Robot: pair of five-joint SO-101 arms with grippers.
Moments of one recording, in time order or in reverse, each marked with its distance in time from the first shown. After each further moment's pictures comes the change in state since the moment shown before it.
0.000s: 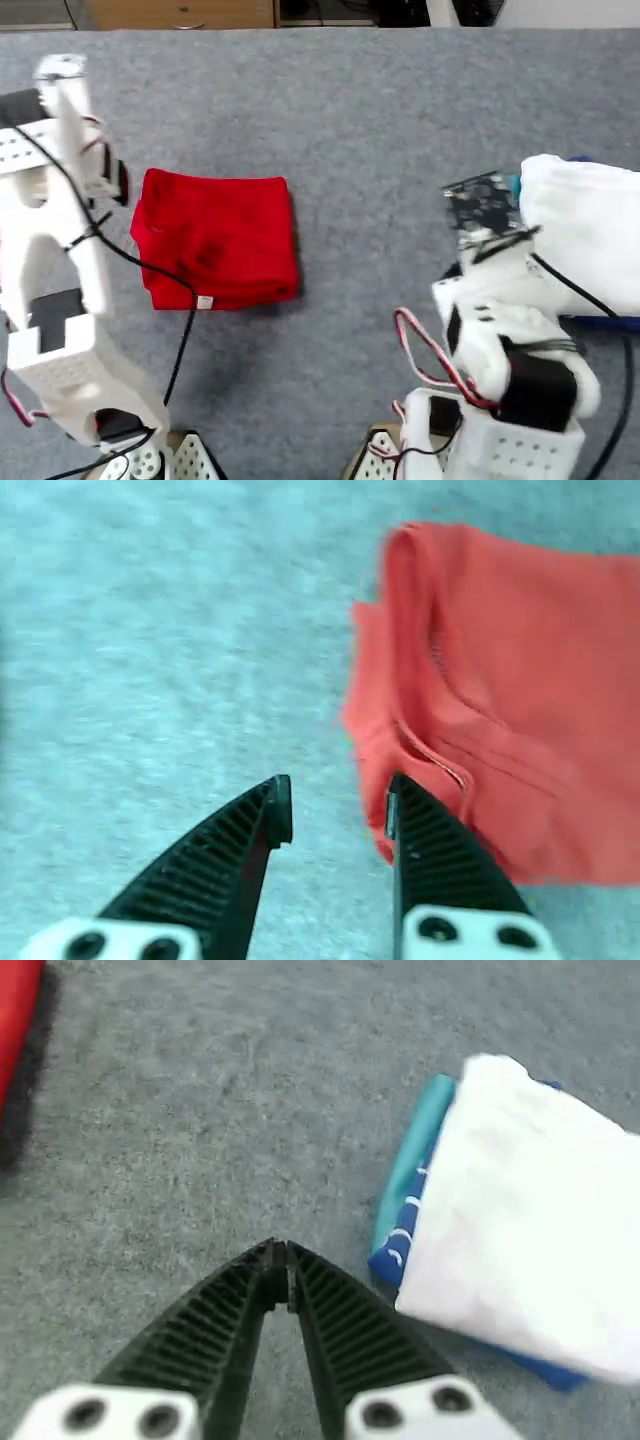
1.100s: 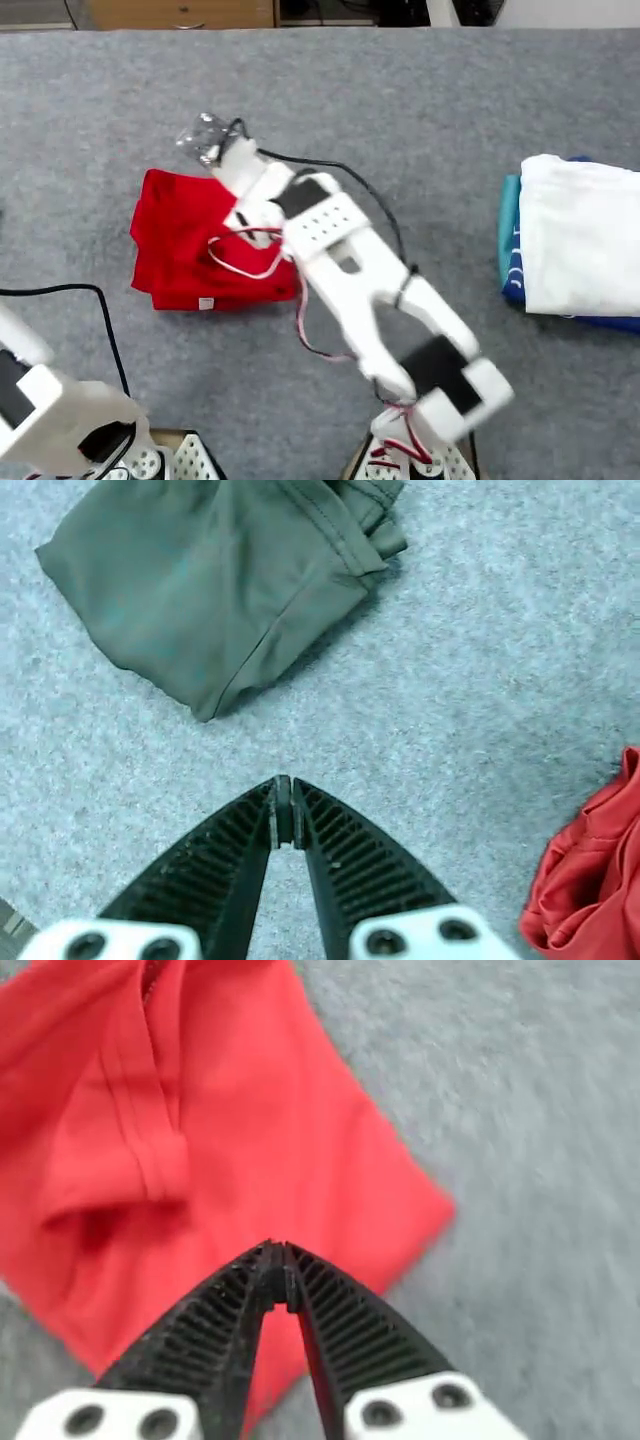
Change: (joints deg) left arm -32.2 -12.5 -4.1 0.4 0.0; right arm -44.7 72.5 -22.9 -38.7 -6.2
